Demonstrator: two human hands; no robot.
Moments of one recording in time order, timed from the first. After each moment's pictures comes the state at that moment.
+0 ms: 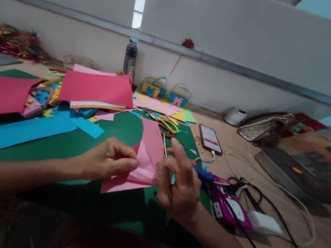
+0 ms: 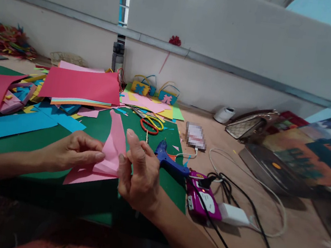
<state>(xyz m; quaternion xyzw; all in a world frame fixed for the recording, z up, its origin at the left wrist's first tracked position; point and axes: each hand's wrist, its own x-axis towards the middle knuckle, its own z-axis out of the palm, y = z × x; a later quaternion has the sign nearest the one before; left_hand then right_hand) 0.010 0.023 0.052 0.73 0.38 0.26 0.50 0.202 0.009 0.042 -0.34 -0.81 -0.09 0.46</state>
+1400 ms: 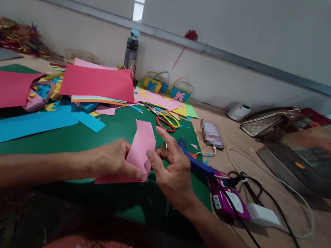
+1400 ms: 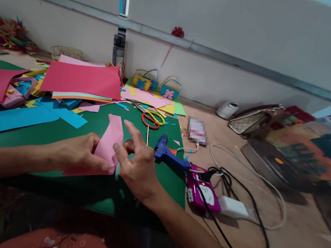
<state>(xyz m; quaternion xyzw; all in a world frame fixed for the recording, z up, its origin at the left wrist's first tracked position) 0.026 0.021 0.046 0.61 0.41 0.21 0.64 0.193 0.015 0.042 -0.39 -0.76 0.25 0.46</state>
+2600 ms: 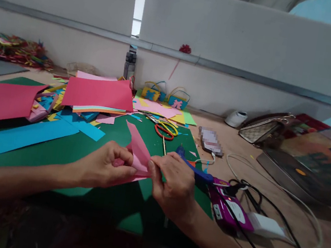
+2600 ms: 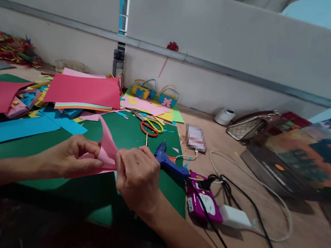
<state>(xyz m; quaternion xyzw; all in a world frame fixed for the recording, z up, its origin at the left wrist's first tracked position) 0.016 0.011 0.059 0.74 0.40 0.27 0.46 0.201 0.015 0.044 -0.30 -0.84 -0.13 0.42</state>
